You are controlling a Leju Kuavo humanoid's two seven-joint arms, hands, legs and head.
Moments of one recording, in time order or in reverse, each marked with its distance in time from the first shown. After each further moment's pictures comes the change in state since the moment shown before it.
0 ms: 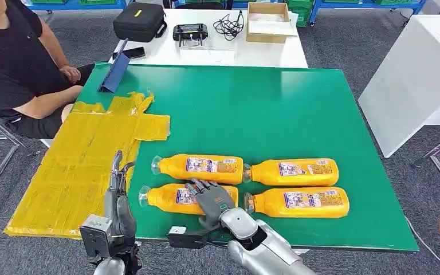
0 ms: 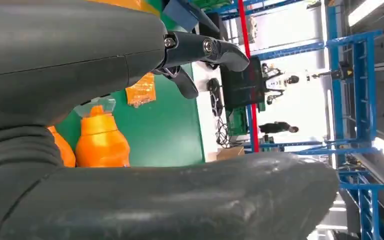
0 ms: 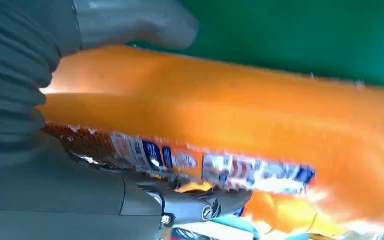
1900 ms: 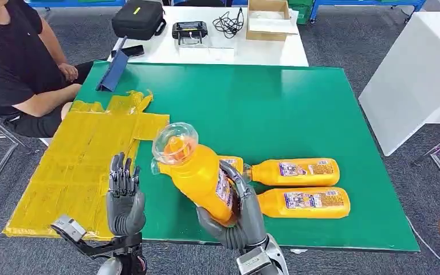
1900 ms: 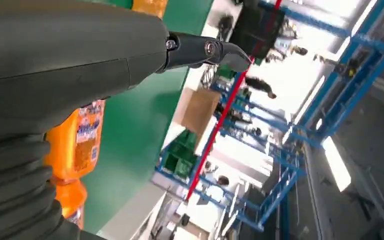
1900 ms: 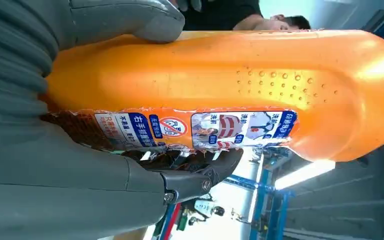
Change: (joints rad) left arm -0.001 -0.009 -0.041 0.027 0.484 -0.265 0.013; right arm 0.495 0.040 -0.419 -0.774 -0.659 -0.198 -0.745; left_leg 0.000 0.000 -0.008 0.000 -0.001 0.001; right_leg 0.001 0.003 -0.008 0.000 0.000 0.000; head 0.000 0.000
